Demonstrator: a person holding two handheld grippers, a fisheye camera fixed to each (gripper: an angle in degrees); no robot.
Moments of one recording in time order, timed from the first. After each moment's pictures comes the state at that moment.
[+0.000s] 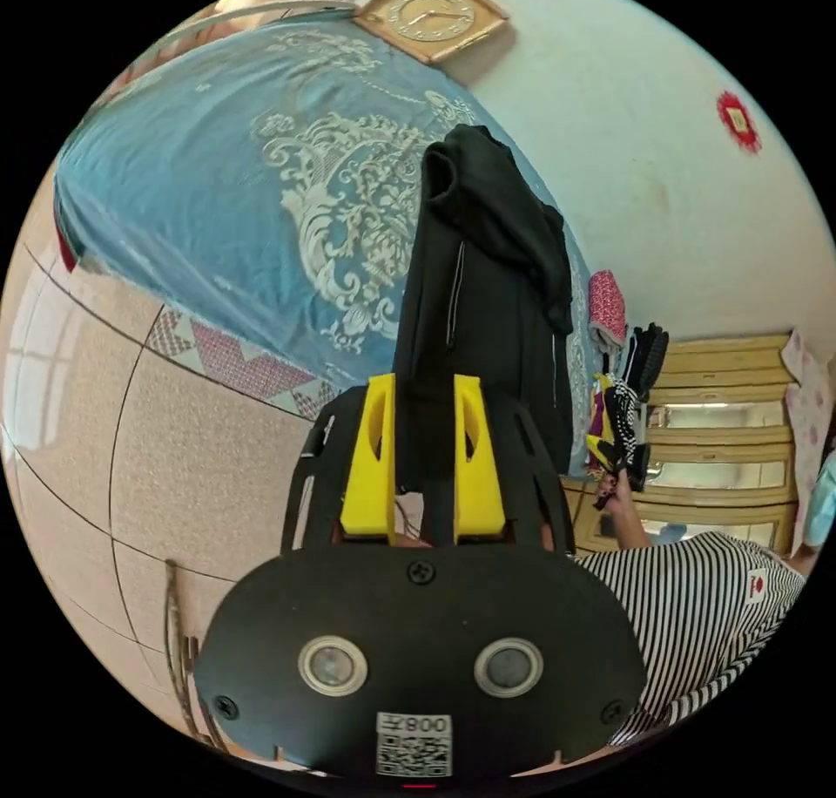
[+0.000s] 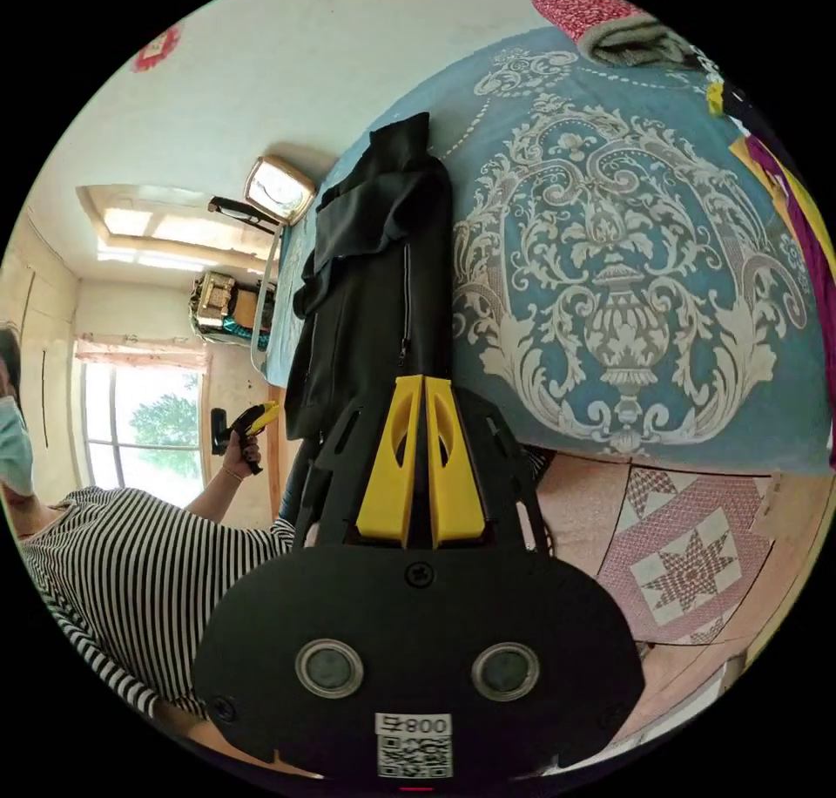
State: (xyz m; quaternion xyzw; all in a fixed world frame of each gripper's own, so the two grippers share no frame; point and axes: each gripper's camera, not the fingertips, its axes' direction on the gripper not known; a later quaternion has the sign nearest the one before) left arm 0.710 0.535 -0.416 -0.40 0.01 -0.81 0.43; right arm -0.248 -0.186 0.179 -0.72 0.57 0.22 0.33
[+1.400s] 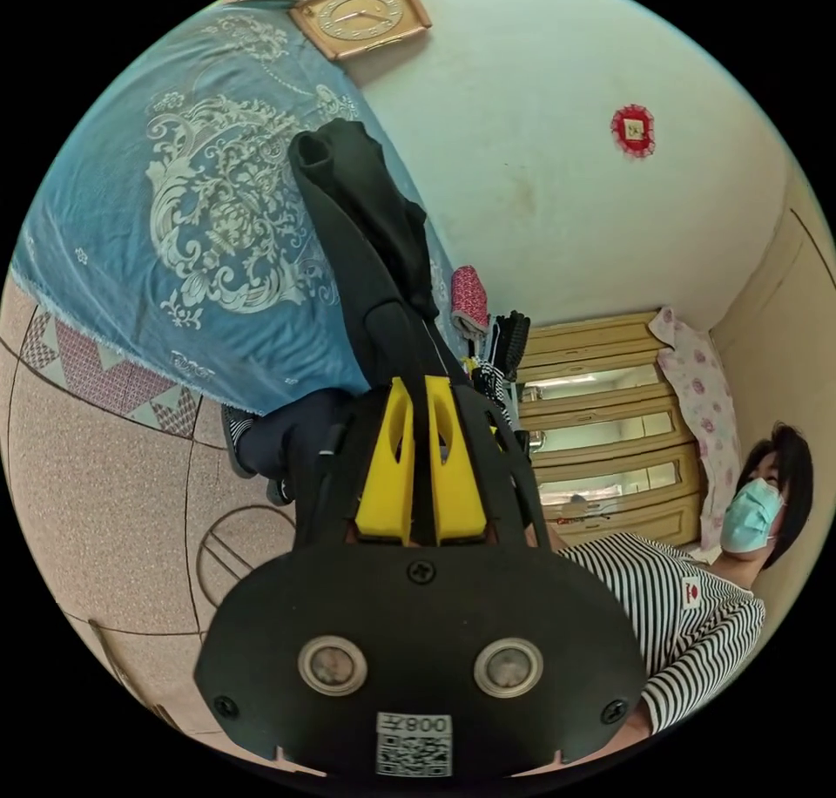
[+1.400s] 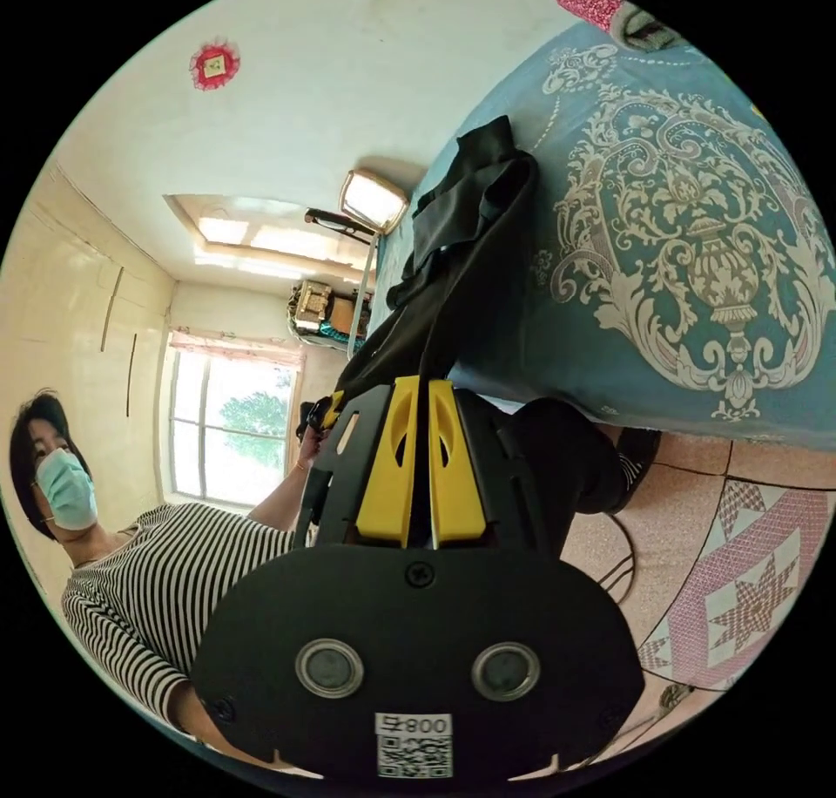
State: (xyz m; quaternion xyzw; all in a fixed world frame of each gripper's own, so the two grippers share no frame) left arm 0.861 0.392 -0.609 -0.19 0.12 -0.86 0.47; right arm -0.425 -0.291 0.190 -0.68 0.48 0.32 0.45
